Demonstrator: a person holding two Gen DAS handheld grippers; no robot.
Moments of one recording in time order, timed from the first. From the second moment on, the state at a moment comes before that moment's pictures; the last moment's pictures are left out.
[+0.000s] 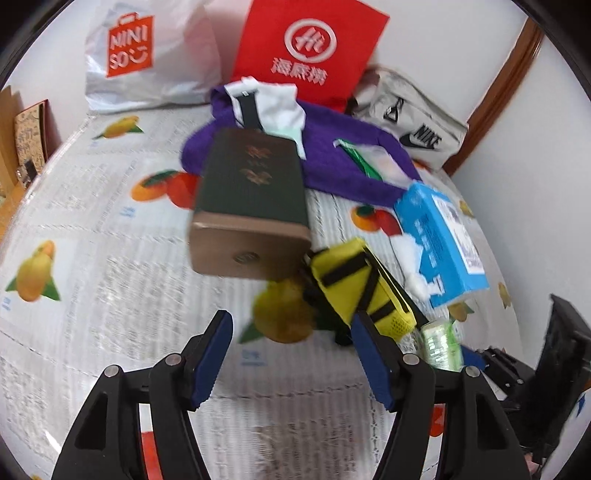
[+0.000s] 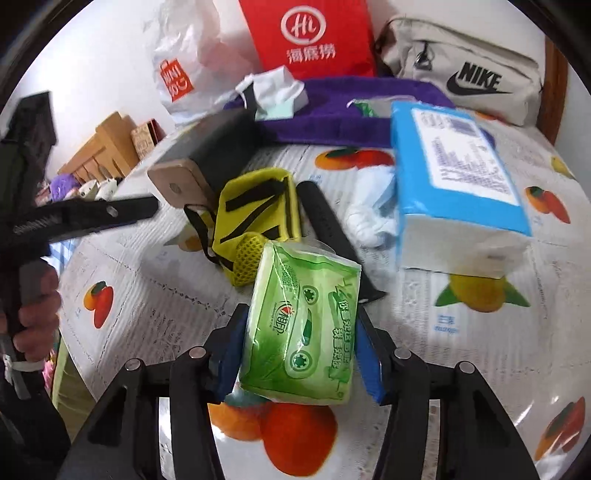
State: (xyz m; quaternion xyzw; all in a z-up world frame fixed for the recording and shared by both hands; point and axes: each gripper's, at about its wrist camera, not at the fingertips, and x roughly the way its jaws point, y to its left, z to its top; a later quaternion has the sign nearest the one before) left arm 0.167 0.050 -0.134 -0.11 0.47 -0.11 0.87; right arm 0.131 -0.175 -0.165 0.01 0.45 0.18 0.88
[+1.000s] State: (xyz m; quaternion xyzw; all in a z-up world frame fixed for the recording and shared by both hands) left arm 0.213 -0.057 -0.168 -0.05 0.50 -0.02 0.87; right arm 0.108 -0.268 -0.189 -0.04 0.41 0.10 0.91
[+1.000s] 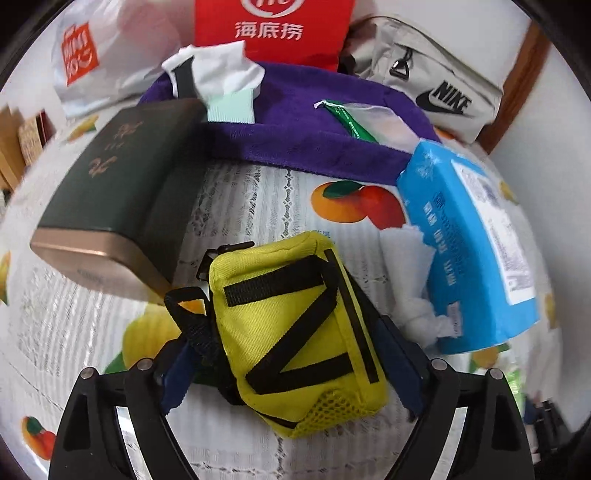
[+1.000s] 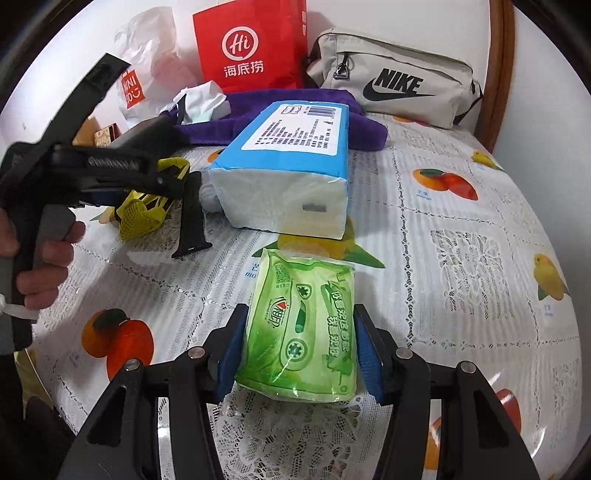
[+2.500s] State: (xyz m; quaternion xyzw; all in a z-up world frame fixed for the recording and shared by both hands) left arm 0.094 0.057 -0.162 -0.10 0.45 -0.03 0.89; right arm 0.092 -0.239 -0.181 0.00 0.41 0.07 0.91
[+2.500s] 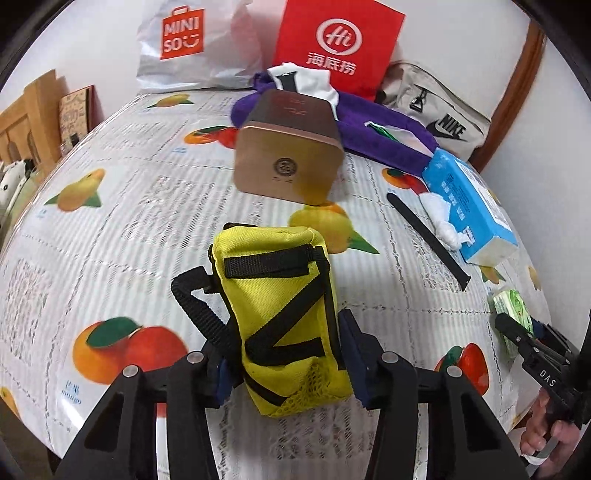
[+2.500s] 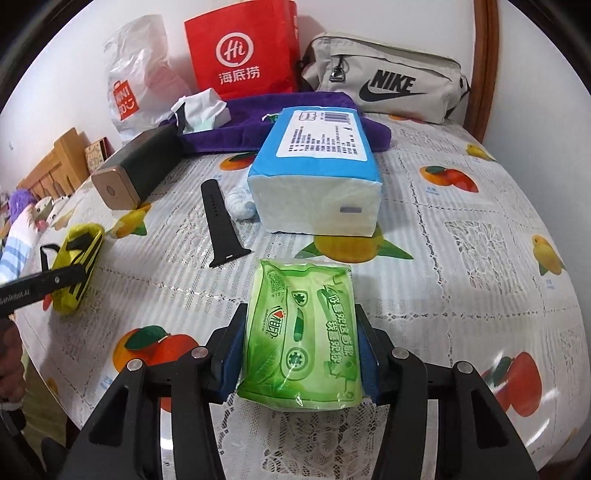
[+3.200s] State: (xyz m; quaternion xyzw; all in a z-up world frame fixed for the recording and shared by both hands) left arm 0.101 0.057 -0.100 -0.11 0.42 -0.03 0.90; right arm 0.095 -0.247 -0.121 0.01 0.38 0.08 0.92
